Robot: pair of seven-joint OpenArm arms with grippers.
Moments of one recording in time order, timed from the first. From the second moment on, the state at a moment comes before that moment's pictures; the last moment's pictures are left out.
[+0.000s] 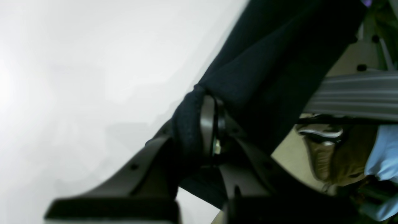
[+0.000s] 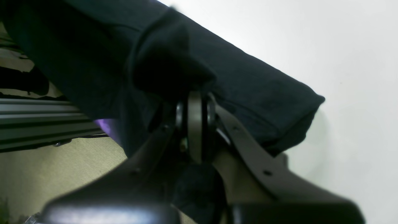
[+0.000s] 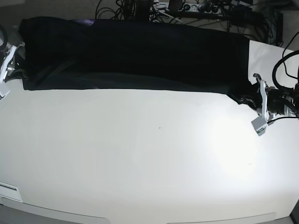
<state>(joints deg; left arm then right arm) -12.4 -54.4 10.5 90.9 -85.0 -41.5 81.1 -25.5 42.2 37.5 108.6 80.5 38.6 -81.6</state>
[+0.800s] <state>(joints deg) -12.1 -53.7 10.5 83.1 -84.9 -41.5 78.2 -25.9 30.7 37.5 108.6 80.5 38.2 -83.7</state>
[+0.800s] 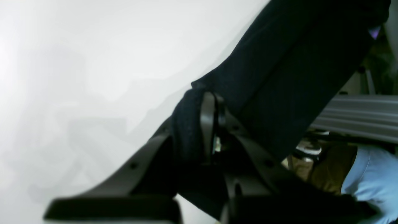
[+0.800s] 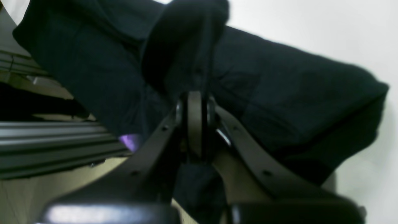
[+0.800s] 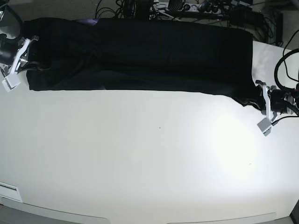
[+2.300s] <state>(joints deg) -0.7 -58.1 10.6 92.6 -84.0 -41.5 79.6 -29.2 37.4 39.1 114.6 80.1 39.2 -84.0</state>
